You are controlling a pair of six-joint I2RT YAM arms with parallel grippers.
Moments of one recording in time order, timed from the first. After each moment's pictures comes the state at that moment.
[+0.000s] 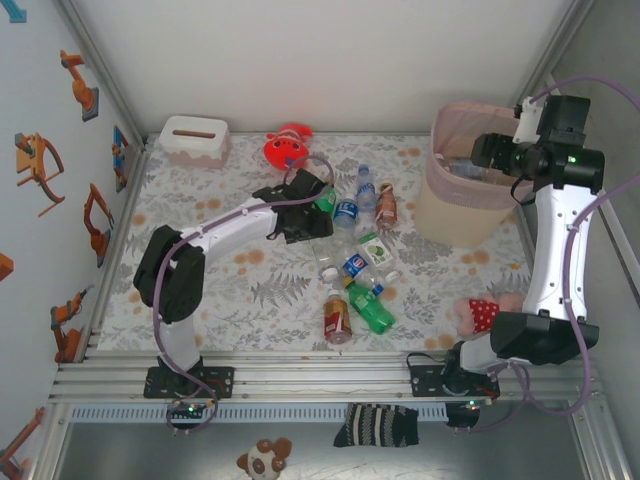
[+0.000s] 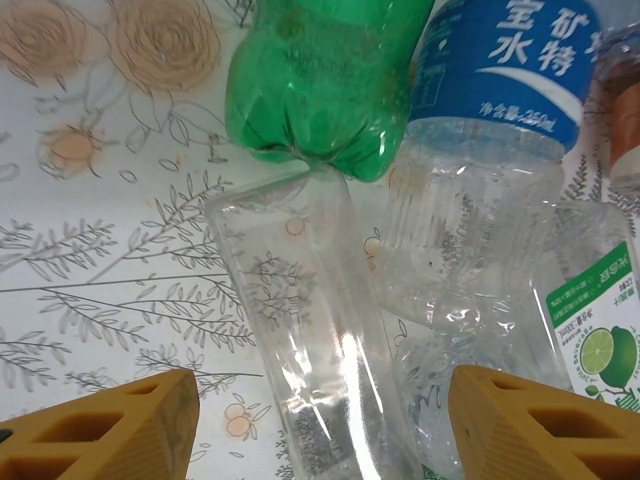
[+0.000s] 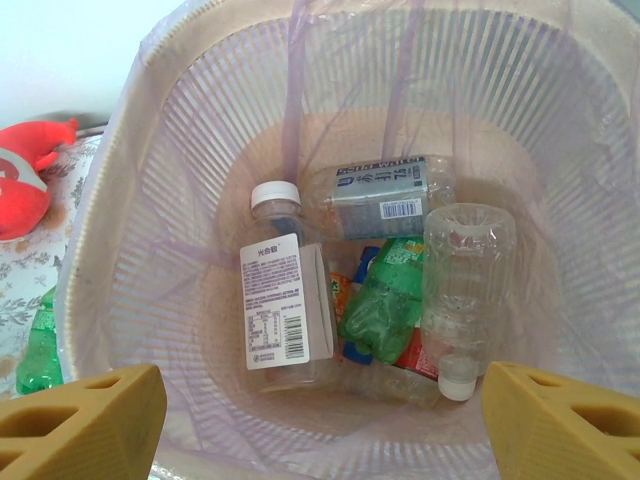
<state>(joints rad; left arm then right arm) -0.76 1.87 1.44 -0.69 0.00 -0.78 -0.18 1.46 1.87 -1.14 -0.19 0.03</state>
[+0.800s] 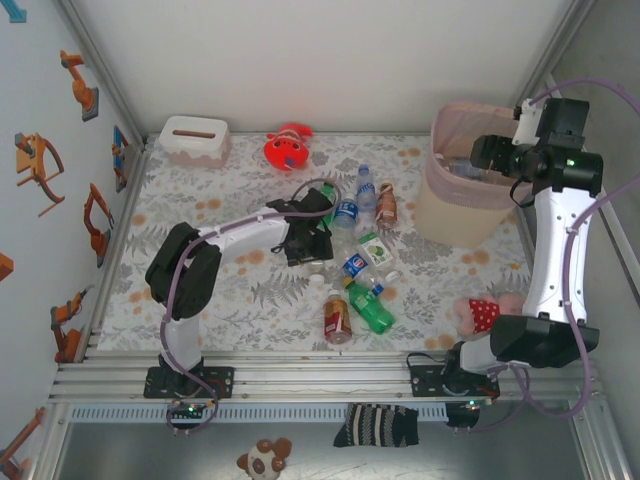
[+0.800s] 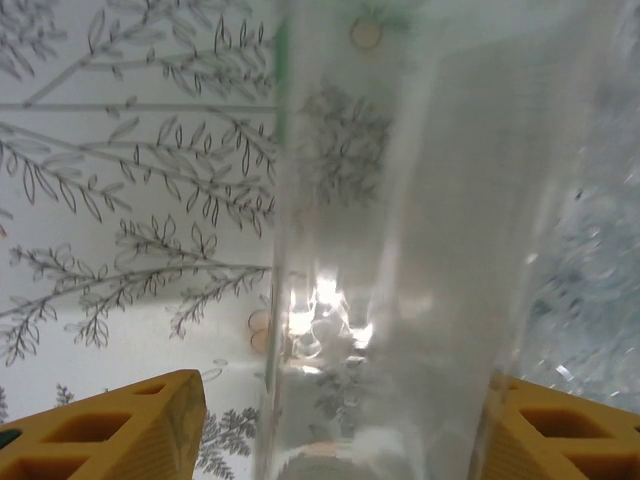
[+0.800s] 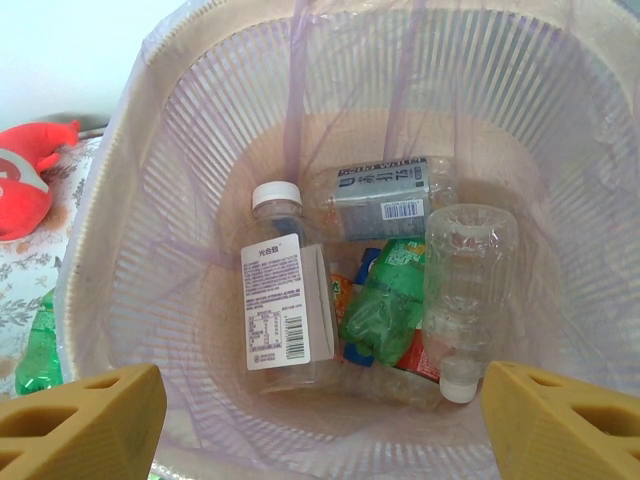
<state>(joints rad) -0.81 1.92 1.38 -0.78 0.05 -0.82 -0.18 1.44 1.83 -1.12 -0.20 0.03</state>
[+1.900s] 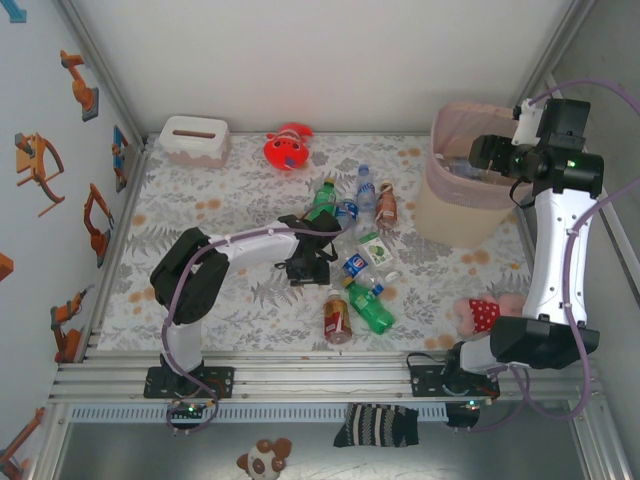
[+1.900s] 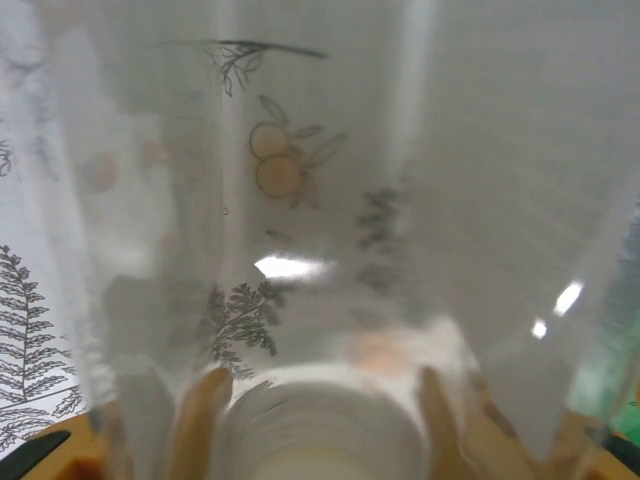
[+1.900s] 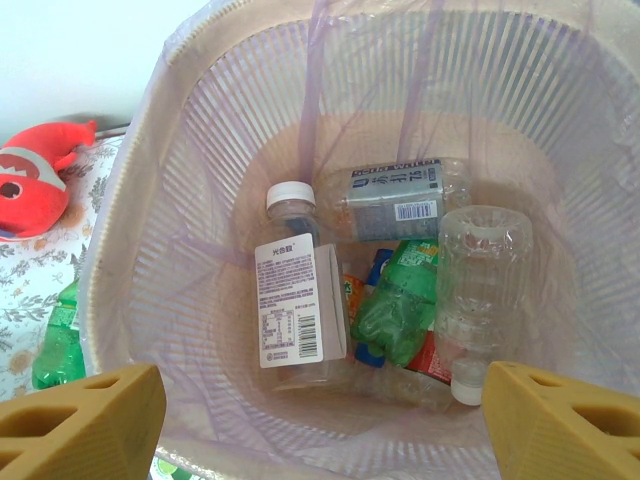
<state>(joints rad) -0.90 1.92 1.32 -0.85 0.05 -0.81 -0.18 1.44 1.83 -1.12 -0.22 0.03</state>
